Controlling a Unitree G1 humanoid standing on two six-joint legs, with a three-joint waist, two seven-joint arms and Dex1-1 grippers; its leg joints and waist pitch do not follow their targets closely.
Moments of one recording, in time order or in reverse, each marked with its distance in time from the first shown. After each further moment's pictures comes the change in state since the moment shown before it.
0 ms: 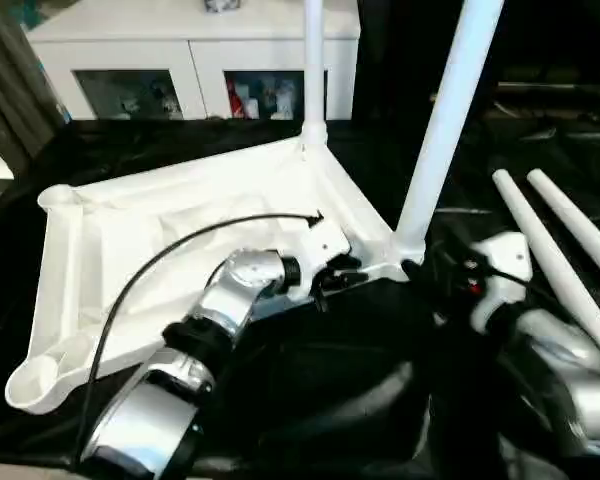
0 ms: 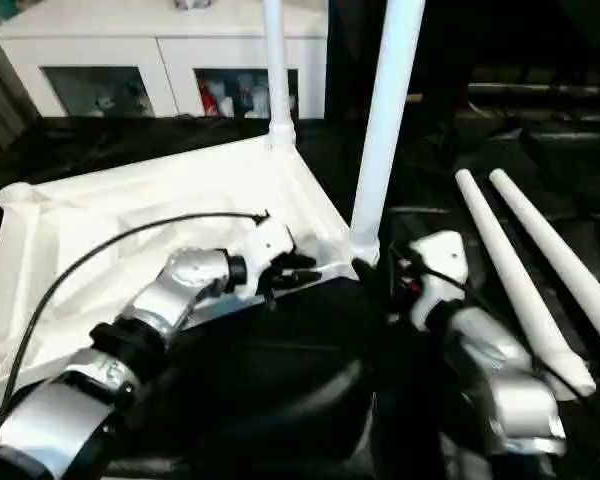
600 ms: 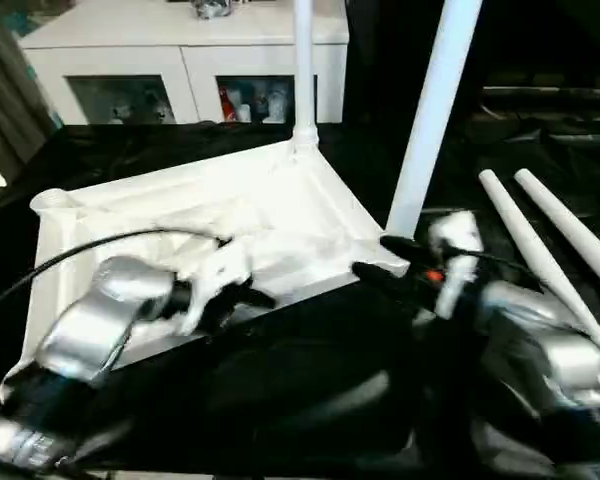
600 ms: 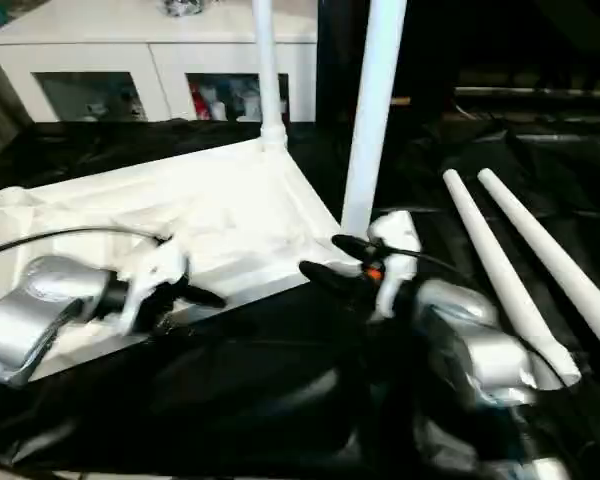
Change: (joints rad) left arm 0.347 0.495 -0.014 -0.746 -0.150 0.506 -0.390; right arm -0.209 0.079 0.121 0.185 0.021 0.038 0.137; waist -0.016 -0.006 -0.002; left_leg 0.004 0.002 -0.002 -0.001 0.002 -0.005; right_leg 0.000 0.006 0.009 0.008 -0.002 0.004
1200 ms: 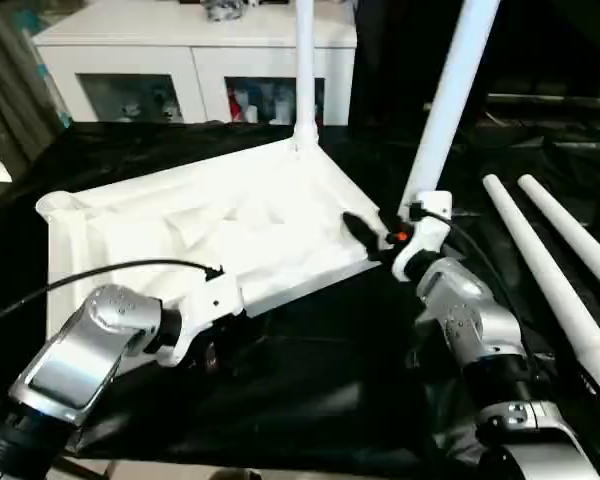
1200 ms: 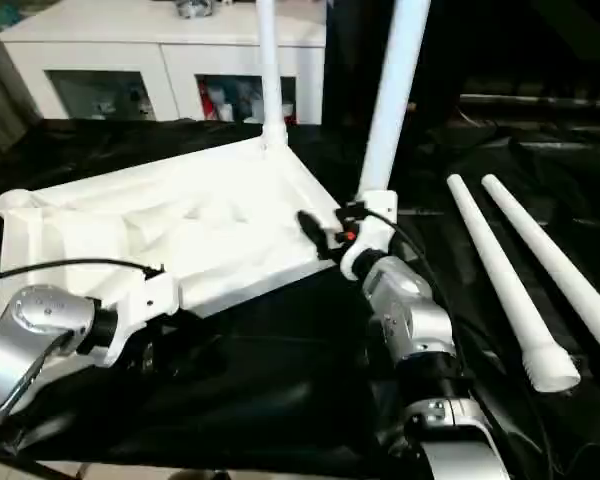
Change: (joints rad) left arm 0.110 0.061 -0.035 -0.130 0.085 0.089 0.142; right arm -0.229 0.230 -0.163 0.418 -0.005 -0.185 -0.366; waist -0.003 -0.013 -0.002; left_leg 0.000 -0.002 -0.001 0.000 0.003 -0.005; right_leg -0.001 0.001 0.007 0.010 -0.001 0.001
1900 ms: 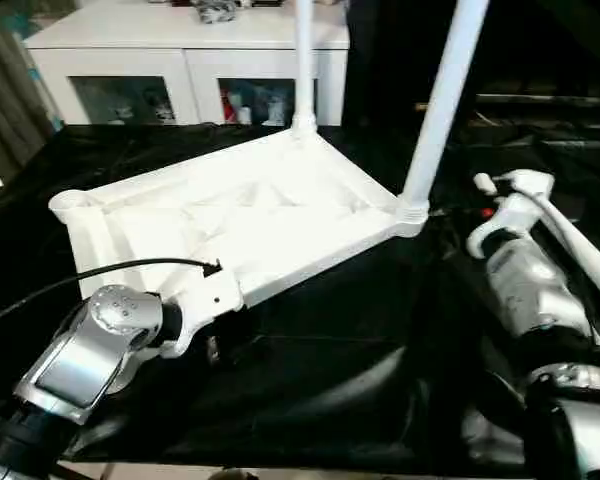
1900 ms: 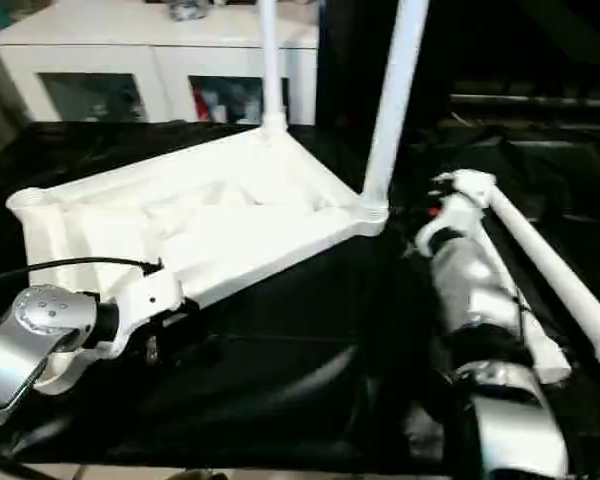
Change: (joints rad) left arm -0.027 -0.017 -0.006 0.072 0.034 -0.095 0.089; right arm -0.129 -0.208 -0.154 0.287 -0.021 -0.190 -0.073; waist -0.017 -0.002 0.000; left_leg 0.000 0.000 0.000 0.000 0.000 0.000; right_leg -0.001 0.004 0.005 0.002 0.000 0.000
